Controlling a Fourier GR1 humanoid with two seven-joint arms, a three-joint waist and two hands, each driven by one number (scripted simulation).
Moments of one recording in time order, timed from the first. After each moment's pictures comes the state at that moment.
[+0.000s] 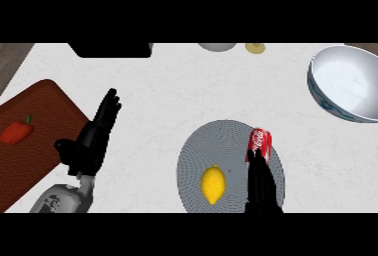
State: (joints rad) left arm -0.16 0.30 -0.30 -1.54 0.20 0.32 0.04; right arm 0.18 -0.05 0.80 -1.93 1.26 -0.49 0.98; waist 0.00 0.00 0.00
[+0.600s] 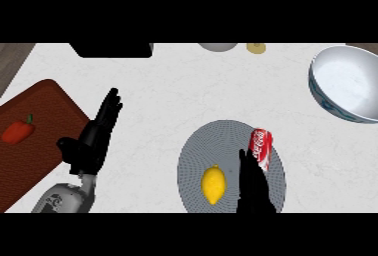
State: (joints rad) left arm -0.16 0.27 -0.29 -1.54 0.18 0.30 0.05; right arm 0.11 -0.08 0.84 -1.92 1.17 -0.40 1.09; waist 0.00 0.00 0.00
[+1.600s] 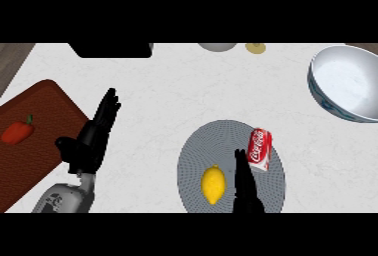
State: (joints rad) left arm -0.16 0.24 -0.24 -1.52 0.14 0.26 0.04; right arm 0.12 -0.04 0.83 -1.86 1.00 -0.62 0.99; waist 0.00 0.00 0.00
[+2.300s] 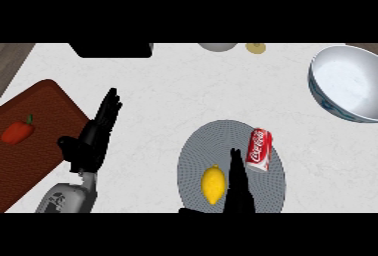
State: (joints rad) left arm -0.15 0.19 -0.19 -1.51 0.10 0.21 0.03; right arm 0.08 -0.01 0.79 -1.66 0.91 -0.74 0.93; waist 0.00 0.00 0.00
